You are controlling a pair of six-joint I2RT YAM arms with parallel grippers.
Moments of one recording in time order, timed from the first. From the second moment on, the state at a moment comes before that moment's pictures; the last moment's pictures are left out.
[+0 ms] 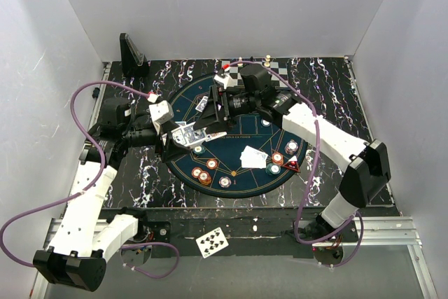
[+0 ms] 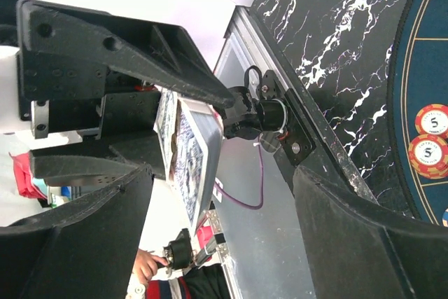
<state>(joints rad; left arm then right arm) -0.18 0.93 1.05 -0.74 1.02 0.44 0.75 1.60 1.46 -0.32 -0.84 0.87</state>
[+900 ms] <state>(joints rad) -0.18 0.93 1.02 -0.68 1.01 0.38 0.74 1.60 1.41 -0.30 -0.84 0.94</state>
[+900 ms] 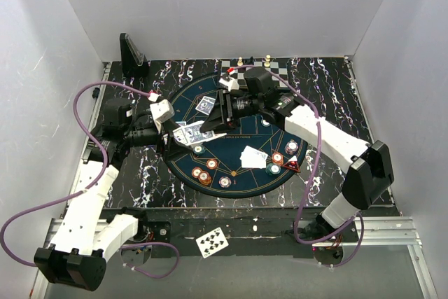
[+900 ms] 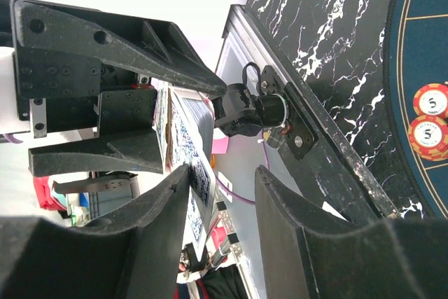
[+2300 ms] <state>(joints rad) -0.18 0.91 0.98 -0.61 1.02 0.36 0.57 1.41 1.35 -0.47 -0.82 0.93</state>
